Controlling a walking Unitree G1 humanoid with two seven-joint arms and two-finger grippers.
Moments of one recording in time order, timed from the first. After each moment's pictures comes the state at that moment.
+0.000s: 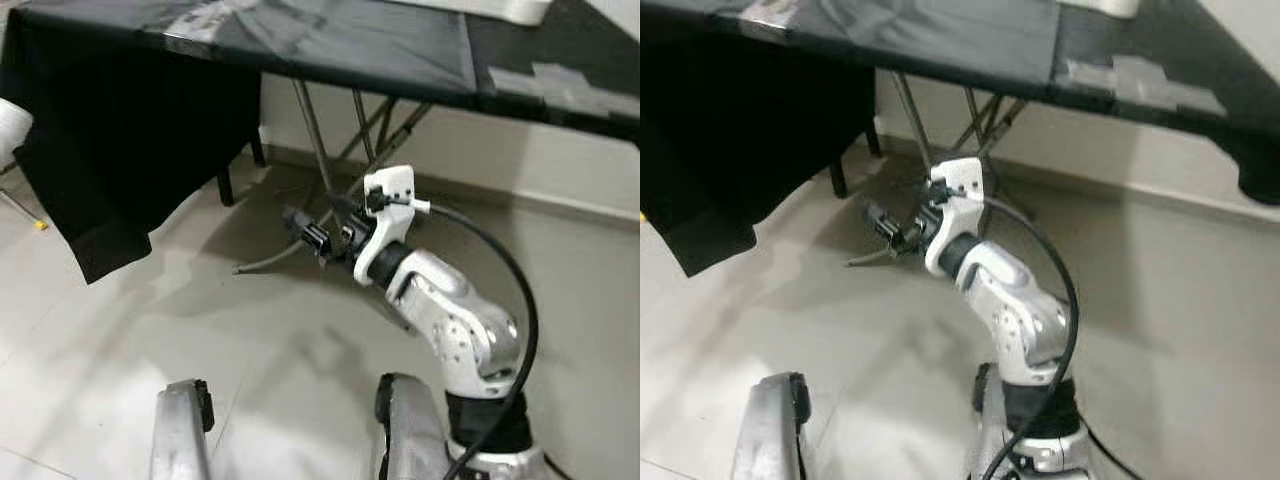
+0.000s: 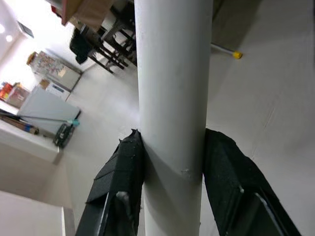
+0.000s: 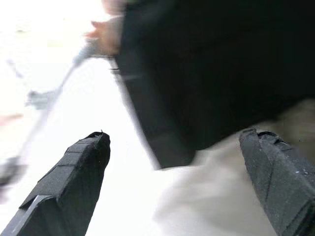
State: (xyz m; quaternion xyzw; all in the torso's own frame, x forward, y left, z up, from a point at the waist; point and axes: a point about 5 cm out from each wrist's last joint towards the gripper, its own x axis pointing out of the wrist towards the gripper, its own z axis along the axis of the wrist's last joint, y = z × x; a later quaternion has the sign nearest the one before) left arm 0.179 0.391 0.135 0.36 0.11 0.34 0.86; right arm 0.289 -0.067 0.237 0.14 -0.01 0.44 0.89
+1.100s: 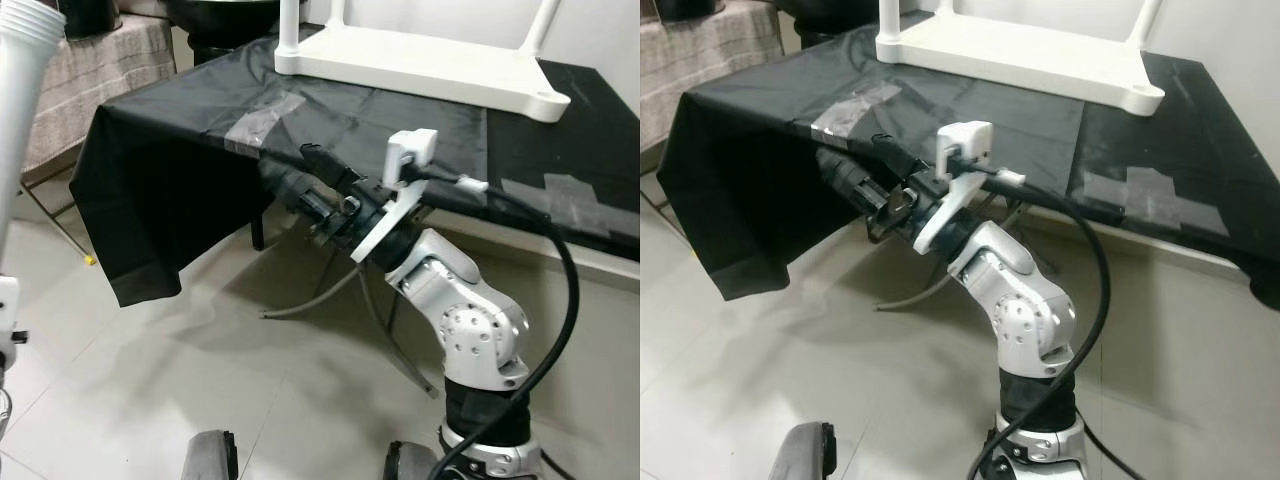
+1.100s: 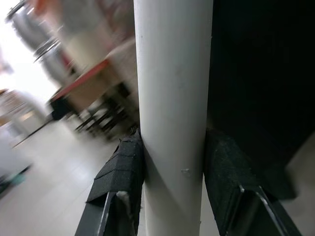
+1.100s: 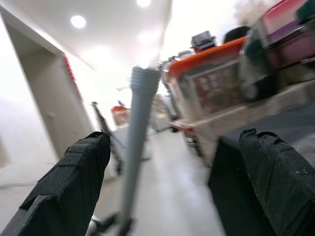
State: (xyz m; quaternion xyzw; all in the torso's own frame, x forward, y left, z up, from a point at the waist) left arm 0.236 0.312 0.195 0.27 -0.09 0.22 0.93; right arm 0.289 -0.059 0.296 0.28 -0.14 0.50 0.81
